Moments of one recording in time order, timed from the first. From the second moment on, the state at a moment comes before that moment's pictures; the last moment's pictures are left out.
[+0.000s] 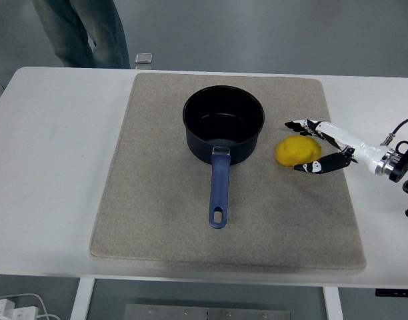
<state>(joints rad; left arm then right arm) -0.04 0.00 -0.07 -0.13 -0.05 -0.11 0.12 0.88 -0.53 0.13 0.85 -0.89 0.08 0.61</state>
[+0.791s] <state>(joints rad) -0.04 0.00 -0.07 -0.13 -0.05 -0.11 0.12 0.90 -0.50 0.09 0.79 -0.90 0.09 0.61</state>
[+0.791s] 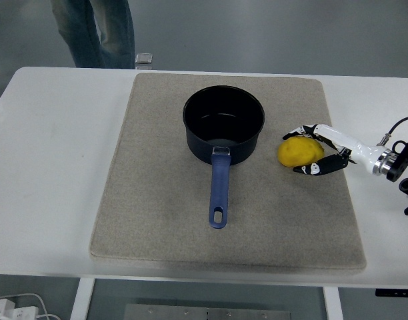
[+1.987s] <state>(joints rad) -0.04 0.00 -0.07 -0.13 -0.05 -0.11 0.12 1.04 -0.60 0.11 0.74 -0.77 0.21 0.61</state>
